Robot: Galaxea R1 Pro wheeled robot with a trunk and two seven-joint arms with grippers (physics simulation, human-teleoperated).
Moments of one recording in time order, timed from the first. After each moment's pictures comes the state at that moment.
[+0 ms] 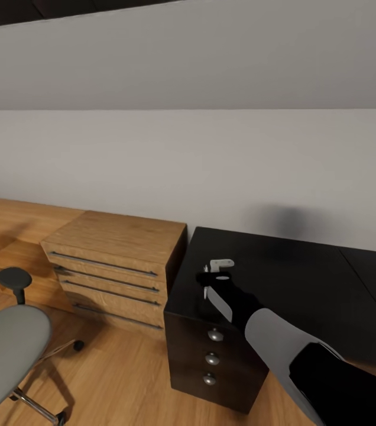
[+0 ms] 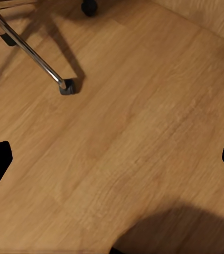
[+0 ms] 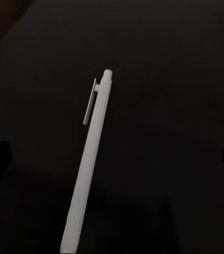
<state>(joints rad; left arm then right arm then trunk) 0.16 -0.11 0.20 -0.98 0.07 -0.08 0.23 -0.99 0.17 0.60 -0.40 -0.55 0.24 -0.37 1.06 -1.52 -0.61</state>
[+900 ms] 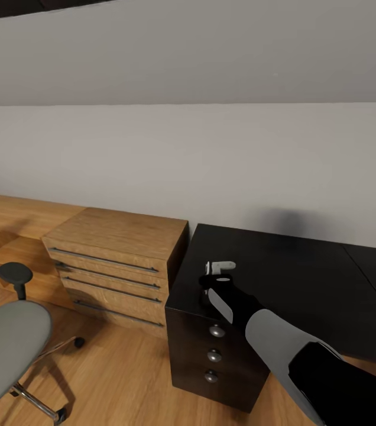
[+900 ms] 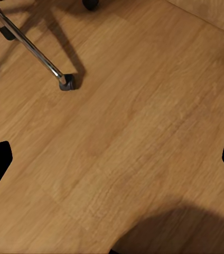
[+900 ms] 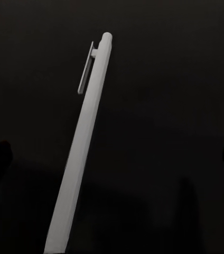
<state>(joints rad) 0.16 -0.11 0.20 -0.98 0.07 -0.08 0.23 -0.99 0.17 0.60 -0.37 -0.55 0.23 -0.37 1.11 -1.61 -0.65</state>
